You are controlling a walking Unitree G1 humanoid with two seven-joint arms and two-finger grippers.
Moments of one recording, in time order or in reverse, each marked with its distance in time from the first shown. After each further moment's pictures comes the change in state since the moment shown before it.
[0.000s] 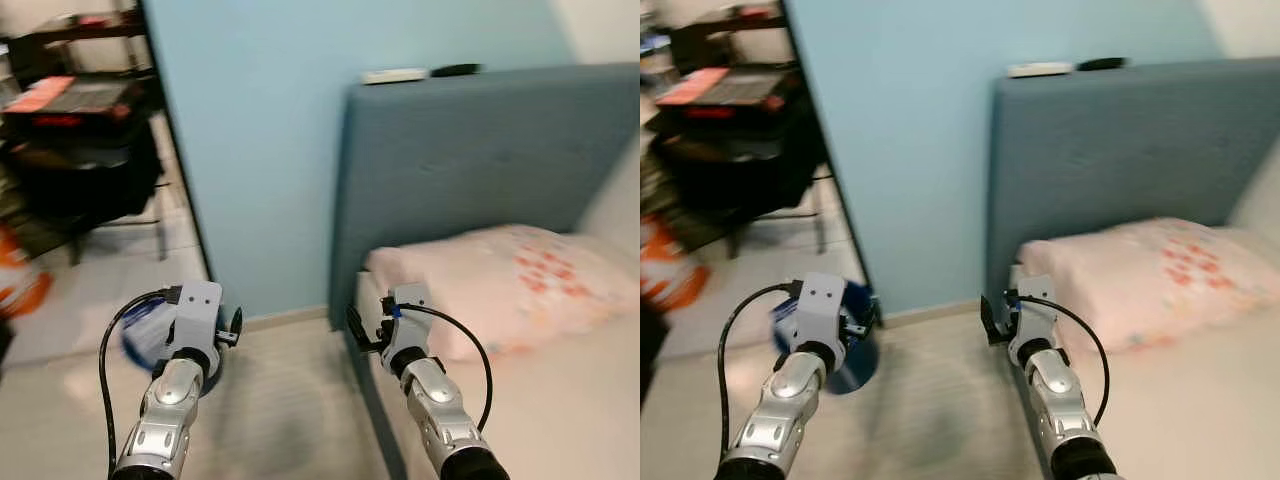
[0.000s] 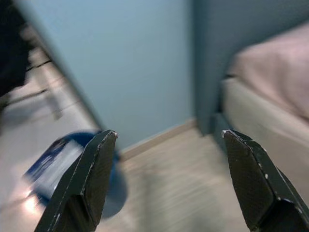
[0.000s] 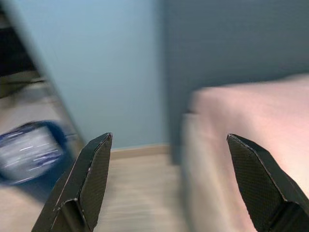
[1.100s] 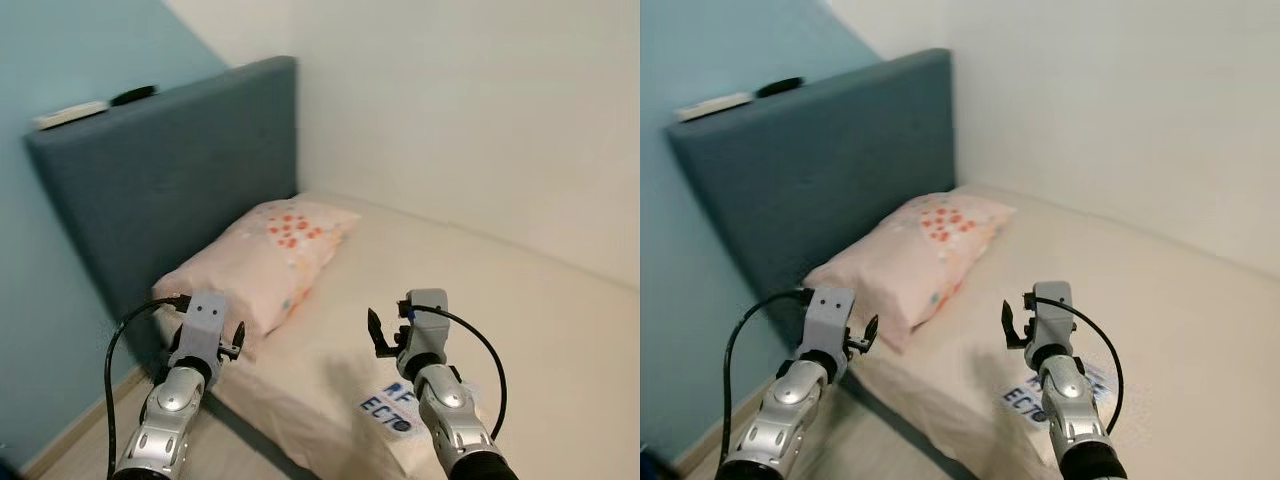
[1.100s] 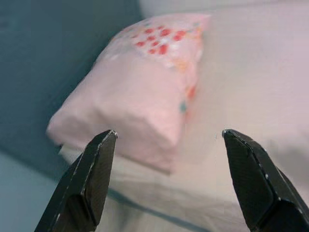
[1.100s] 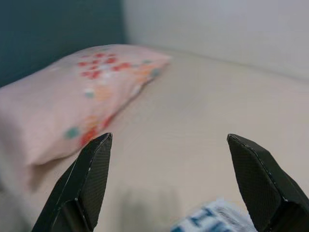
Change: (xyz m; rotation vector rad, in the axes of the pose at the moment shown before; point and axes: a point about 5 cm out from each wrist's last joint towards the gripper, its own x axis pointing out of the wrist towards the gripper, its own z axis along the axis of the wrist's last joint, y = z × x) left arm -0.001 -0.005 -0.011 0.046 0.042 -0.052; right arm -0.006 -0.021 -0.007 -0.010 0.046 -0.129
